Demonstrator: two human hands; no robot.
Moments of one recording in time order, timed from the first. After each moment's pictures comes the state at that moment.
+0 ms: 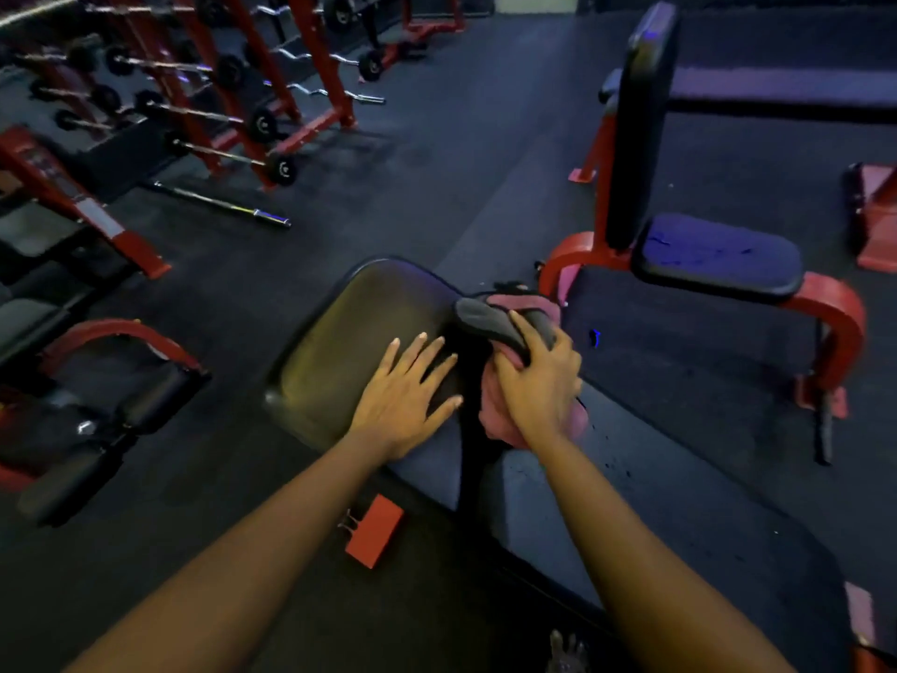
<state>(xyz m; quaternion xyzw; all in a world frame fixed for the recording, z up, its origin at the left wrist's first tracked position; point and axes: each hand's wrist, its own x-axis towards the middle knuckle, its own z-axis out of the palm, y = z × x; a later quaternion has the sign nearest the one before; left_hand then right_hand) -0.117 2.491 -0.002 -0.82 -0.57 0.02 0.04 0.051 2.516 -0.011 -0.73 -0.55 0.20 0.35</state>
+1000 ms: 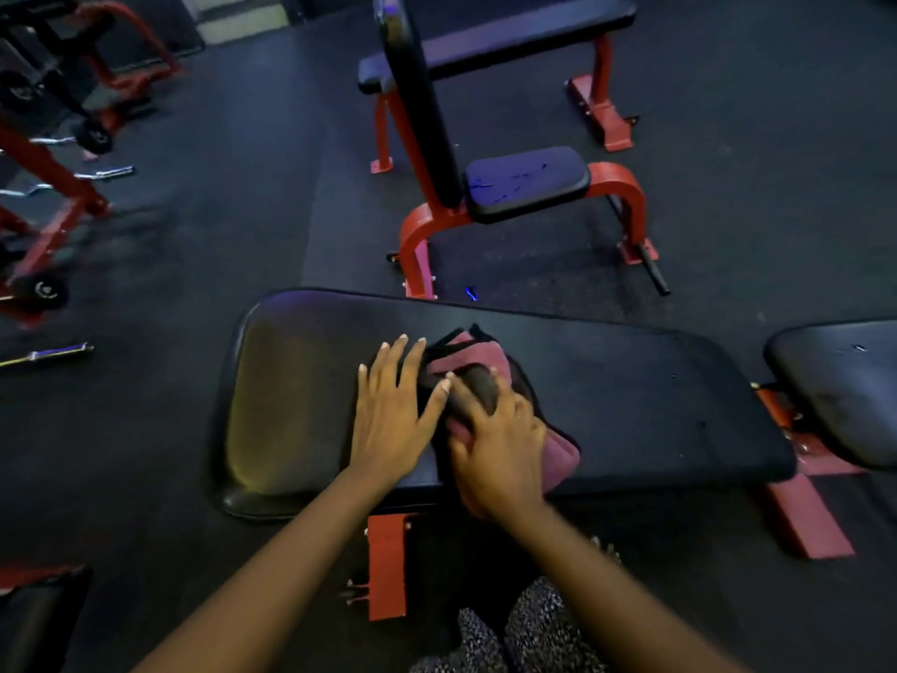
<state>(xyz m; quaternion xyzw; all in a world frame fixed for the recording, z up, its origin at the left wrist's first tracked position) -0.116 2.489 0.000 -0.87 -0.48 -0.09 -0.12 -0.020 2.402 -0.034 -0.83 -0.48 0.15 0.25</state>
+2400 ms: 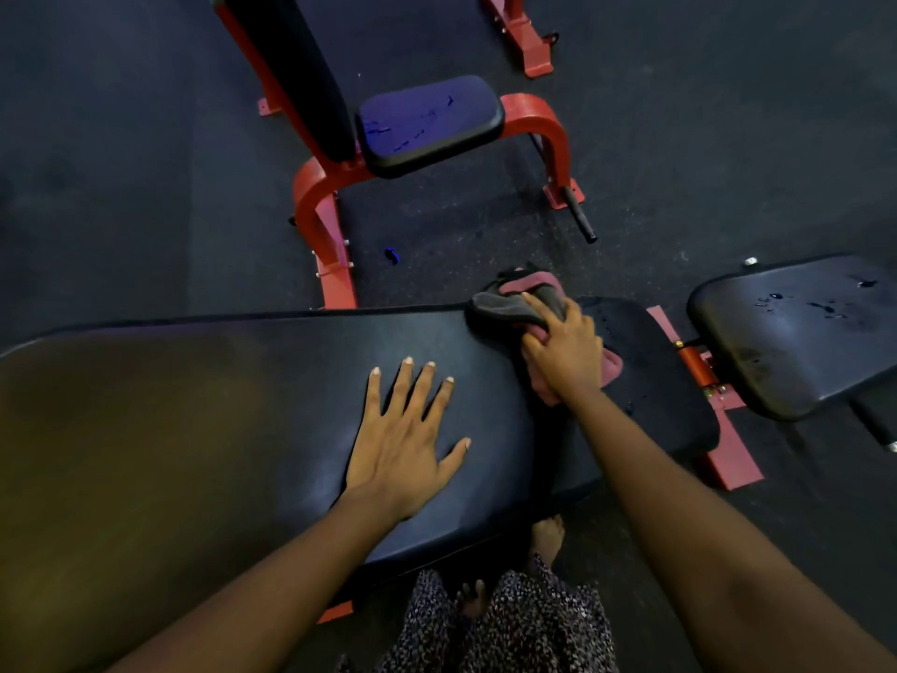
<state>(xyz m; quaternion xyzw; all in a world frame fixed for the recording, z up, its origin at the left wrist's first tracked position) -0.001 2.479 -0.085 -0.95 -0.28 0.14 0.05 0.229 2.433 -0.165 -0.91 -0.36 0.13 0.18</state>
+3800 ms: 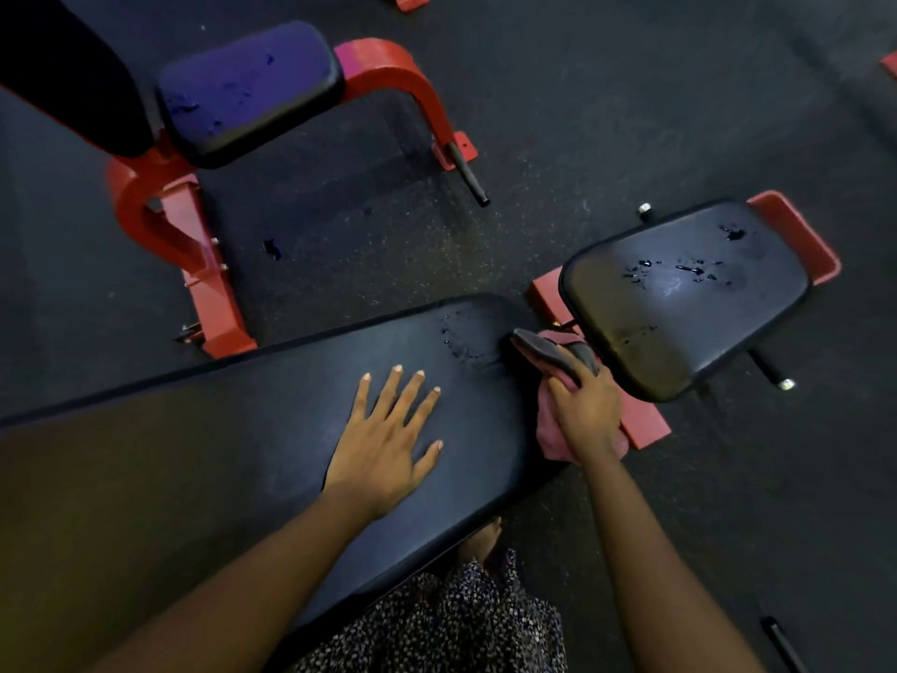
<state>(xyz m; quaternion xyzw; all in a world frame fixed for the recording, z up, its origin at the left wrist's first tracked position) 0.185 2.428 -0.187 -0.97 -0.15 0.21 0.02 0.379 2.266 -0.263 -0.93 -0.09 0.20 0.28</state>
